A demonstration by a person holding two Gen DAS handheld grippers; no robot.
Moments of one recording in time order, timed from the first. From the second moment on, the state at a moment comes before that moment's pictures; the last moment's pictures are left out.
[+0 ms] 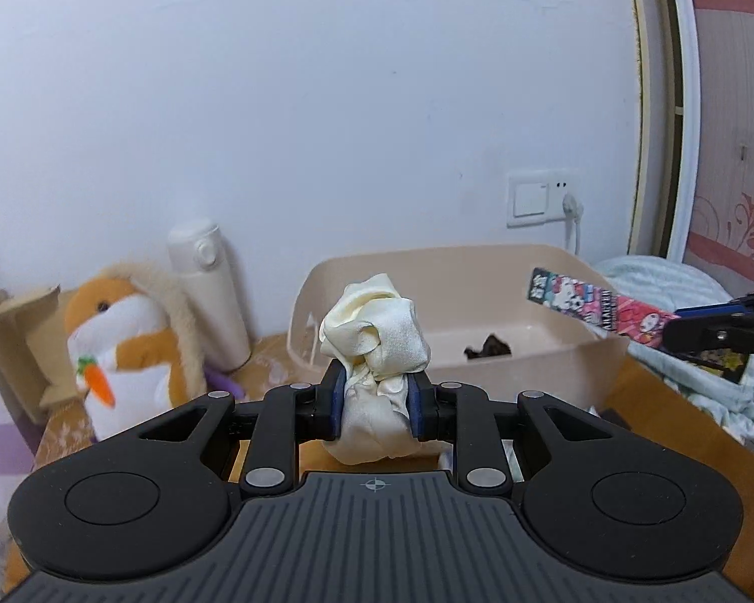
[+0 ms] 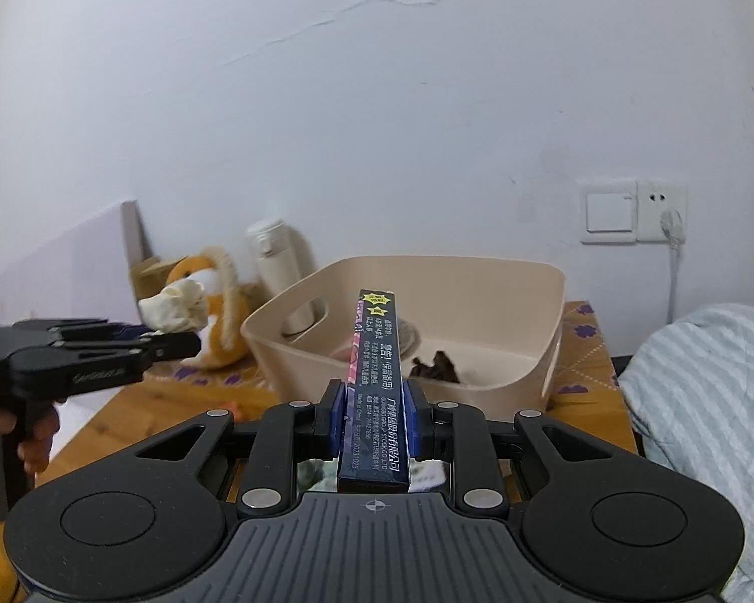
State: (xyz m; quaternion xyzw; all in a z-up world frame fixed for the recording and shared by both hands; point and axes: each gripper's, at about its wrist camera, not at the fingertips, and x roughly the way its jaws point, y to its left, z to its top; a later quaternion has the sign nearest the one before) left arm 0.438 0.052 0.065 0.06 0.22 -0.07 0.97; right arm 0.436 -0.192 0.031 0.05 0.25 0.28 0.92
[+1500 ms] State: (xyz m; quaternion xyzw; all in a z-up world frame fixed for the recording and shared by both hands) left arm 0.544 0.001 0.031 0.06 0.26 -0.06 0.96; right arm 0.522 -0.175 0.003 0.05 0.28 0.20 0.94
